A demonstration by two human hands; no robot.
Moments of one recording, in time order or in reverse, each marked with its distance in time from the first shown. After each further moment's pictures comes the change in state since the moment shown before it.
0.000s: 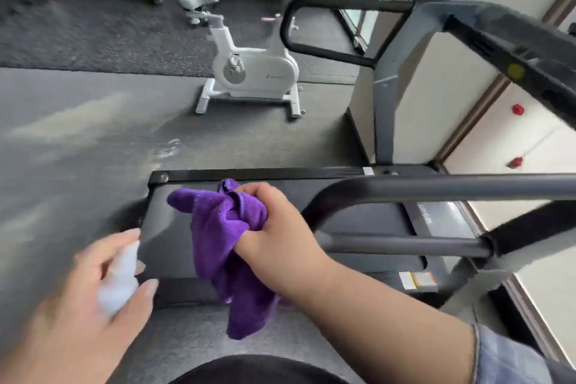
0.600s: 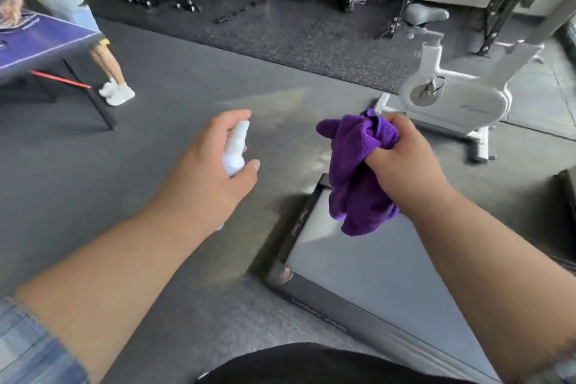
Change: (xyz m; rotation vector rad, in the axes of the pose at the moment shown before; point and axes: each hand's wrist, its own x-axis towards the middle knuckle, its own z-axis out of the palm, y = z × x) left_hand 0.201 -0.080 -0.321 0.024 0.157 0.098; right_hand 0.228 -0.130 0.342 -0.116 -0.017 -0.197
